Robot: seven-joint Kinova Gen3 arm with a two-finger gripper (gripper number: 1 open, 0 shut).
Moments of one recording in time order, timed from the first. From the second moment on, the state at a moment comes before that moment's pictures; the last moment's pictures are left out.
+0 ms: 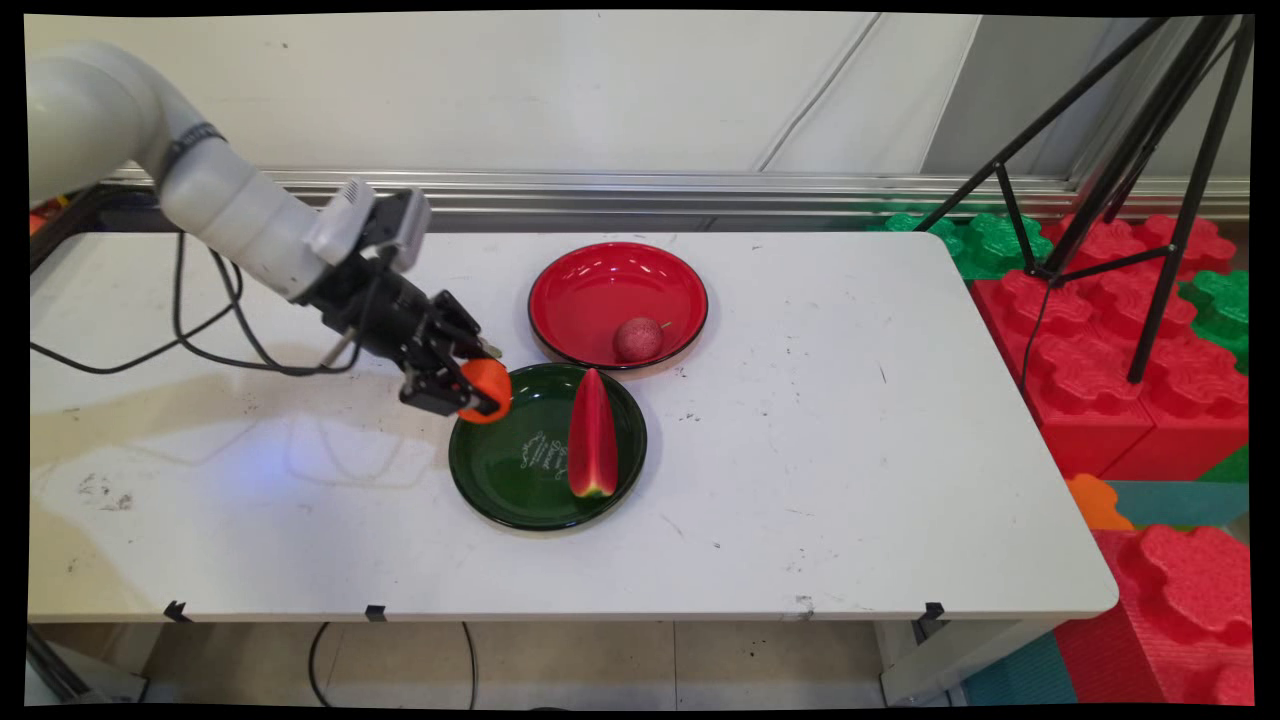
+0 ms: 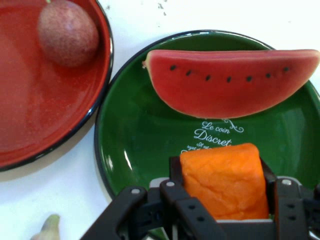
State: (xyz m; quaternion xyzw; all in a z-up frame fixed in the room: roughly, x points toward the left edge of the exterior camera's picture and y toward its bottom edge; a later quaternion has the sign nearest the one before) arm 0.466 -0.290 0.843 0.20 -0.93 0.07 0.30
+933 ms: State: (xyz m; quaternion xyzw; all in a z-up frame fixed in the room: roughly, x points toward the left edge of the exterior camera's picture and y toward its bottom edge) arm 0.540 -0.273 0.854 0.24 -0.93 0.09 0.24
